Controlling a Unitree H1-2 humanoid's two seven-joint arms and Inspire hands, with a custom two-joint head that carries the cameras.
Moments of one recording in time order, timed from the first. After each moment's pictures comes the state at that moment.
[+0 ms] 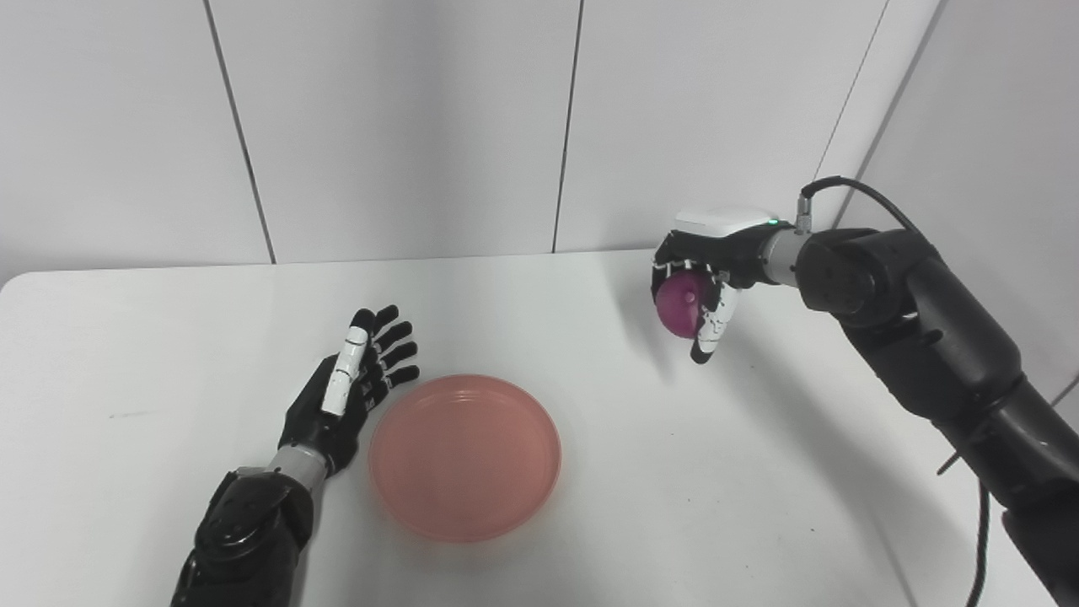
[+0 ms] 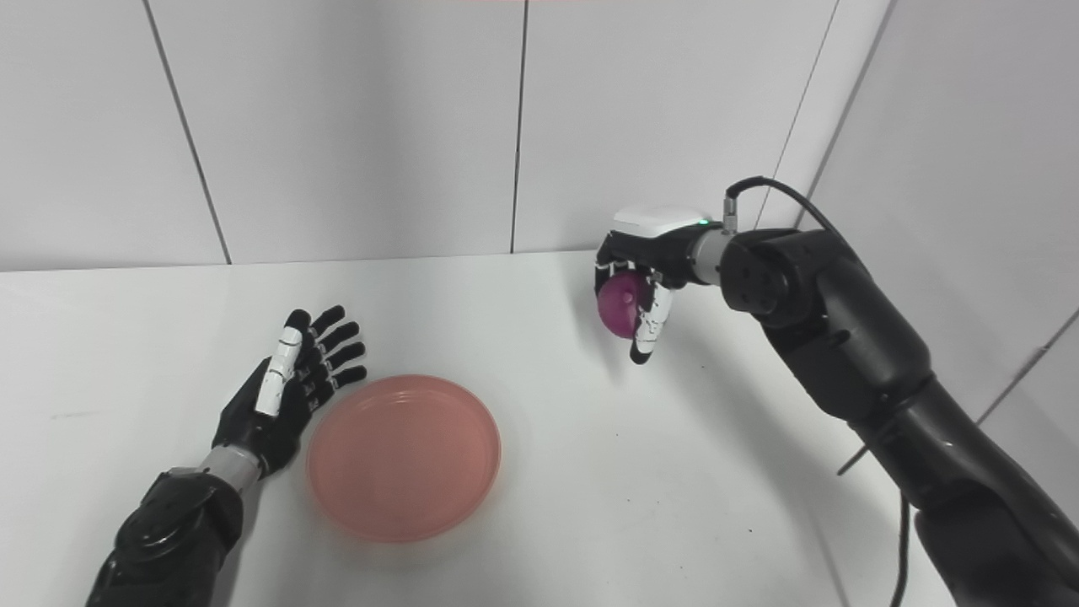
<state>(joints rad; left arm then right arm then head) -0.37 0.01 -0.05 0.29 -0.19 0.25 -0.20 -0.75 -0.76 0.37 -0.08 -0.68 0.23 0.86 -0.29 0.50</state>
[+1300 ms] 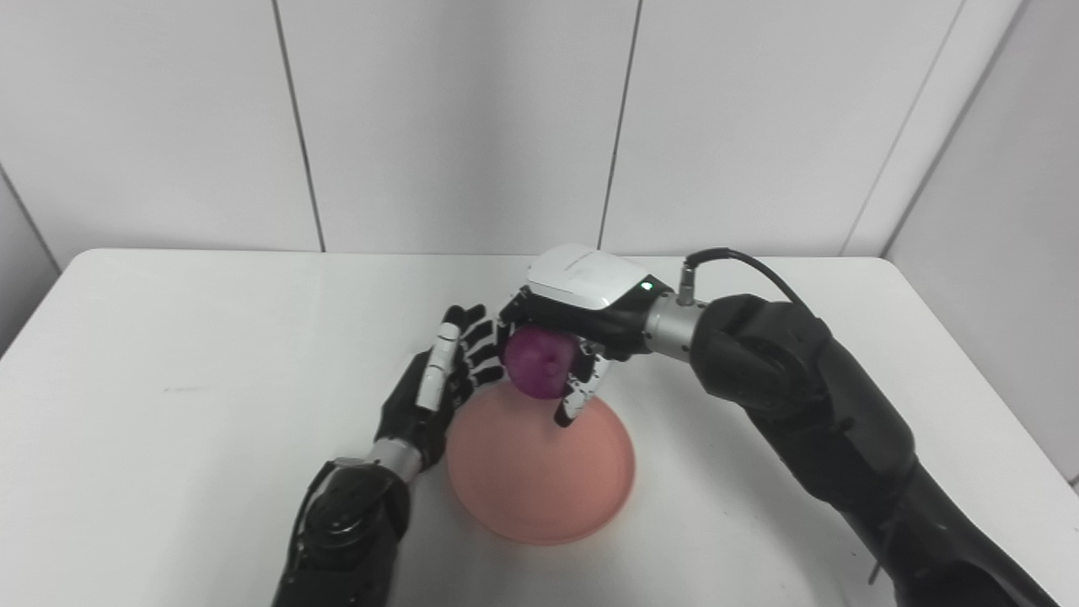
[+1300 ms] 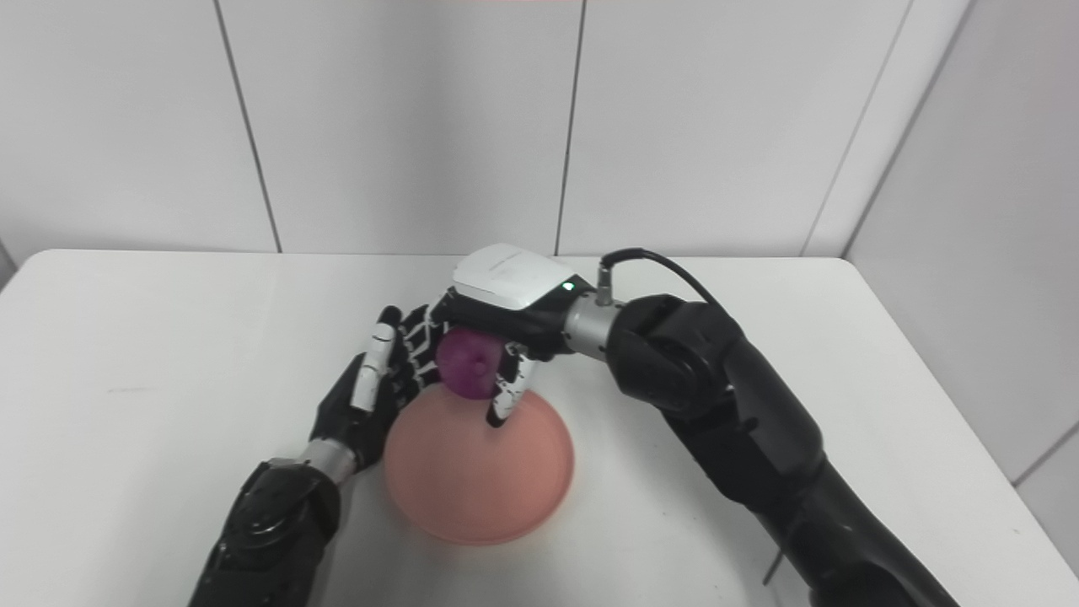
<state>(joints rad) -0.34 -0.11 -0.09 0.26 -0.13 0.25 -0.13 -0.70 -0.45 0.44 -0.18 -0.67 0.00 0.73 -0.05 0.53</state>
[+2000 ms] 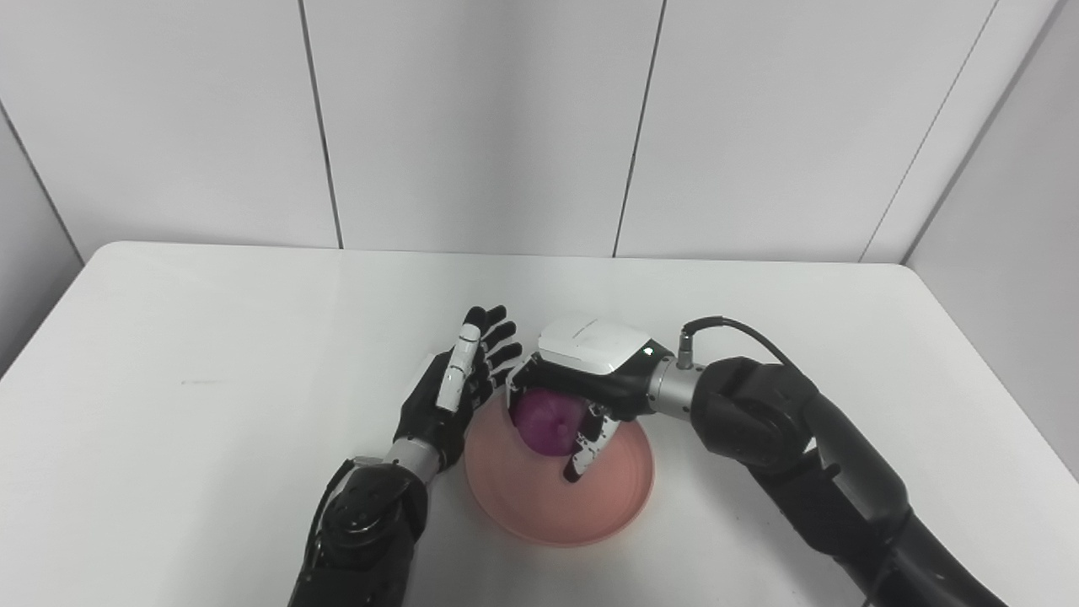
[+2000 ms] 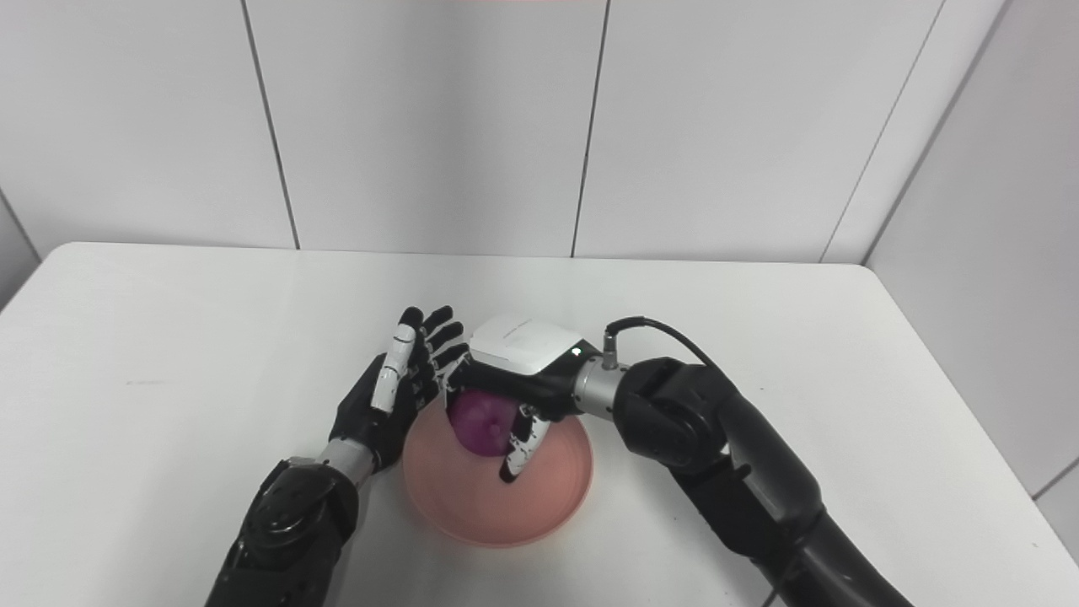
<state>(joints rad) -0.33 -0.12 -0.08 0.25 -0.13 0.25 -0.13 -0.61 -0.42 0.48 -0.04 -0.69 -0.15 0.65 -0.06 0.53</state>
